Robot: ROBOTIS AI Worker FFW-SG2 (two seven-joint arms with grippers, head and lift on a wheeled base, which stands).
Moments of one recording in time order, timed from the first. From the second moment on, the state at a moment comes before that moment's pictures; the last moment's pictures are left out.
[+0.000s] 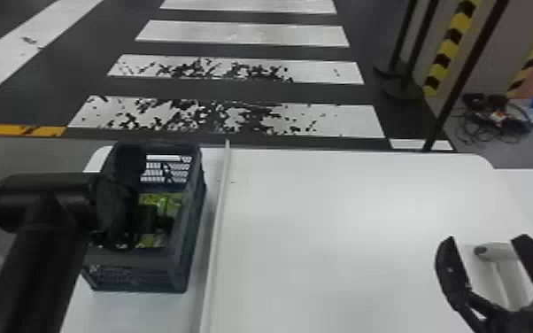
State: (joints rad) left arm -0.33 0.16 -0.02 -1.47 0.23 1.28 0.09; right arm 0.70 -0.29 -0.02 -1.91 -0.25 -0.58 -0.02
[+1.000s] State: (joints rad) left arm -0.20 0.15 -0.01 -1.72 0.22 1.29 0.15; right arm 0.74 -0.29 -0.03 -1.91 -0.25 -0.66 -0.02
